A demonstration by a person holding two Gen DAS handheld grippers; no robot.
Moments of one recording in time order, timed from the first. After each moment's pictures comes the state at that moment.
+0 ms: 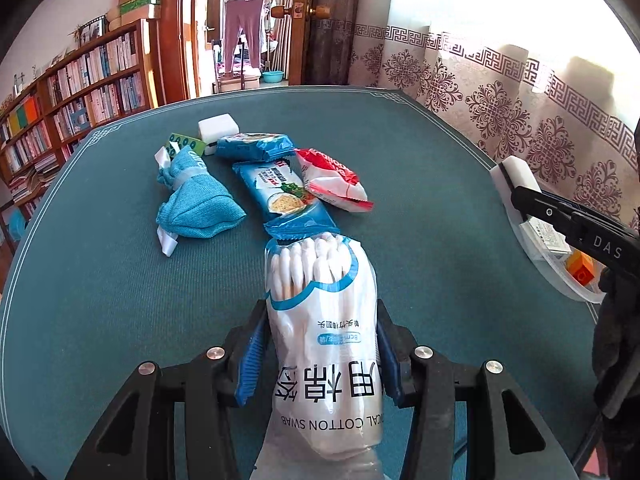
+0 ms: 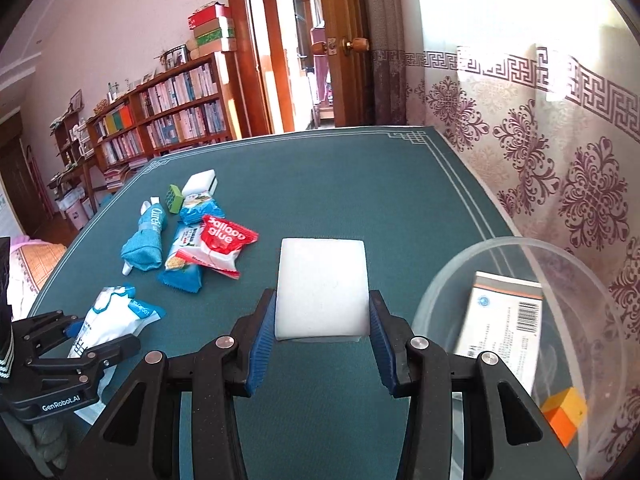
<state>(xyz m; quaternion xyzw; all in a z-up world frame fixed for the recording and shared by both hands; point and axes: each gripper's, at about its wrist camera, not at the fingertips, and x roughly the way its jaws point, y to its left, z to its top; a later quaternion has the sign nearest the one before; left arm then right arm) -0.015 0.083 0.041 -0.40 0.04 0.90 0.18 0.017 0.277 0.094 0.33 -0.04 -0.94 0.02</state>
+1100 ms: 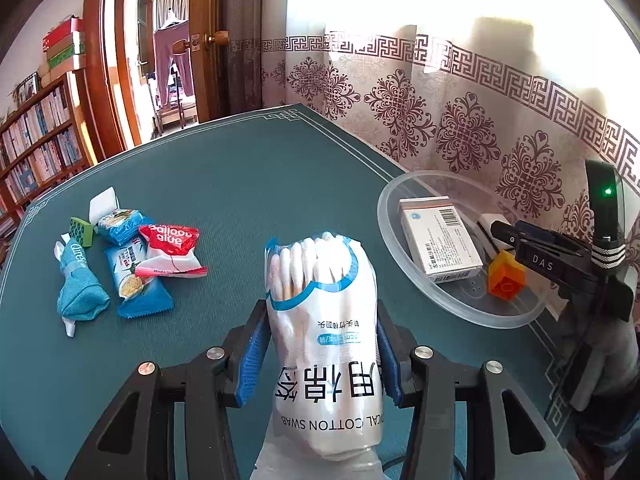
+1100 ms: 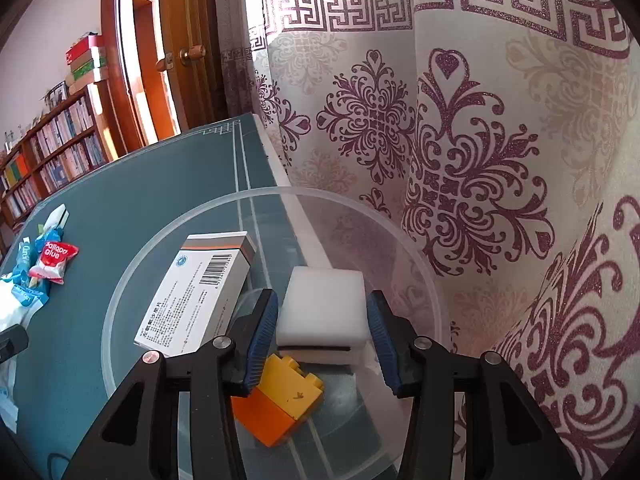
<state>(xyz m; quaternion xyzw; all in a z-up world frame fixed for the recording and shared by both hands) 0.004 0.203 0.069 -0.37 0.09 0.88 0.27 0.060 0.432 0.067 0.33 -0.08 -0.92 -0.16</state>
